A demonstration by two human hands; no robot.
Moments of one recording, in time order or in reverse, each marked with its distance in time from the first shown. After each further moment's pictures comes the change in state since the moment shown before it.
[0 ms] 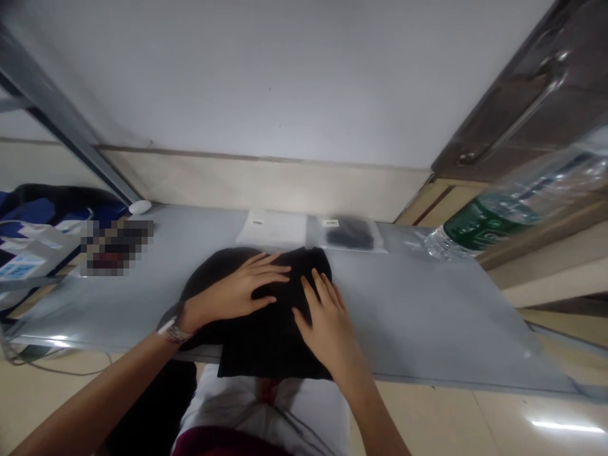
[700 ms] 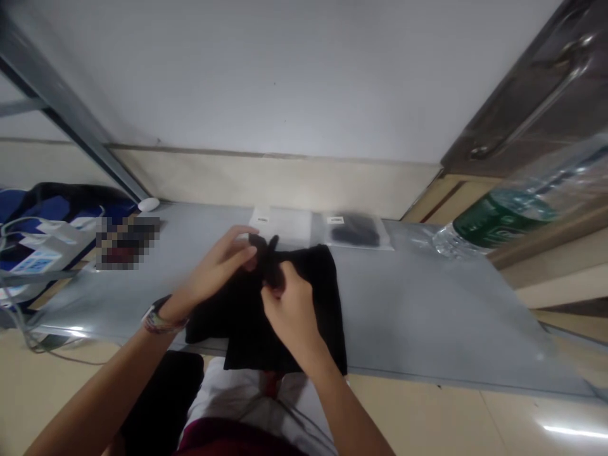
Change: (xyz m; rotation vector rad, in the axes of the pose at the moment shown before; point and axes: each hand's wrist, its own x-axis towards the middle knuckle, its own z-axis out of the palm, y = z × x) left_hand -0.007 0.011 -0.037 -0.614 0.406 -0.463; right_hand 0.055 -0.077 -0.010 0.848 0.071 0.314
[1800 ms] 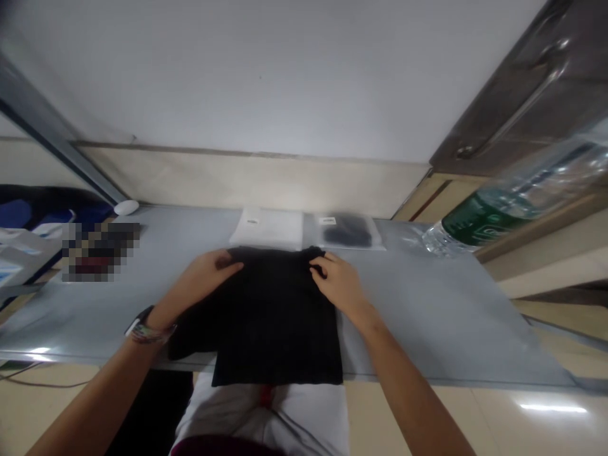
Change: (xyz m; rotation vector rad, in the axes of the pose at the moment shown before) left_hand 0.014 -0.045 -0.016 0.618 0.039 -0.178; right_hand 0.060 0.081 -0.098 -0.689 -0.122 -0.145
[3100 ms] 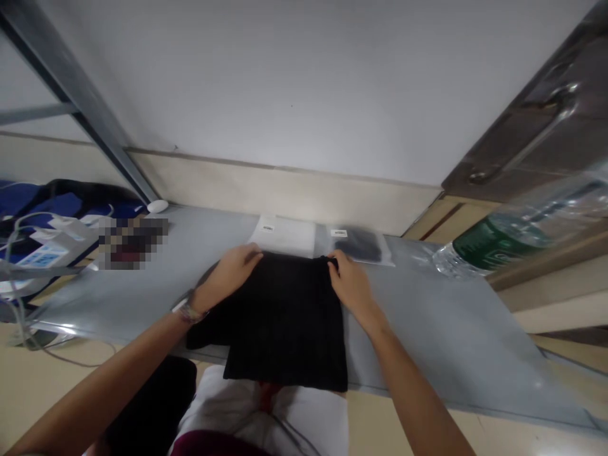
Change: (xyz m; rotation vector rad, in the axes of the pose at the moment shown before) left_hand 0.007 0.013 0.015 0.023 0.128 0.152; right_hand 0.017 0.003 -0.003 0.028 0.084 0.042
